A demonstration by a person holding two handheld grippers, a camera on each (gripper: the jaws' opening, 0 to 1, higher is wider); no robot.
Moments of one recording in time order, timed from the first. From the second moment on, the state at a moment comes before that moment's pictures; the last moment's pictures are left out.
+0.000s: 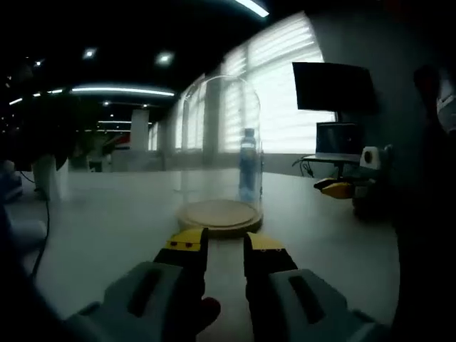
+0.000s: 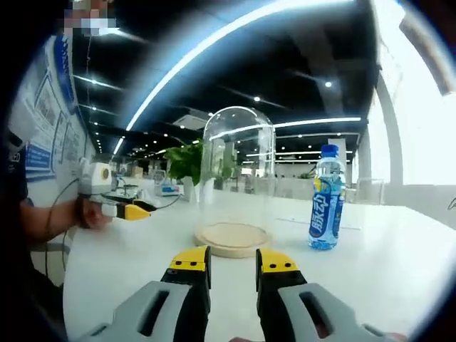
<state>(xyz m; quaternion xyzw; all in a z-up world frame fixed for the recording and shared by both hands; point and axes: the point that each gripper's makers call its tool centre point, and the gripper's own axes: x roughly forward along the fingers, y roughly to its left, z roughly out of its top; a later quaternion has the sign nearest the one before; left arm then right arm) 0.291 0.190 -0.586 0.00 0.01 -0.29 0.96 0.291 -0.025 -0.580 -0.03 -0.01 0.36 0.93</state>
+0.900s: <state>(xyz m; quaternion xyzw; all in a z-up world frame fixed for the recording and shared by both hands) 0.329 0.197 -0.557 -0.01 0.01 -0.29 0.96 0.326 -0.010 -0.551 -0.01 -0.01 0.39 0.92</state>
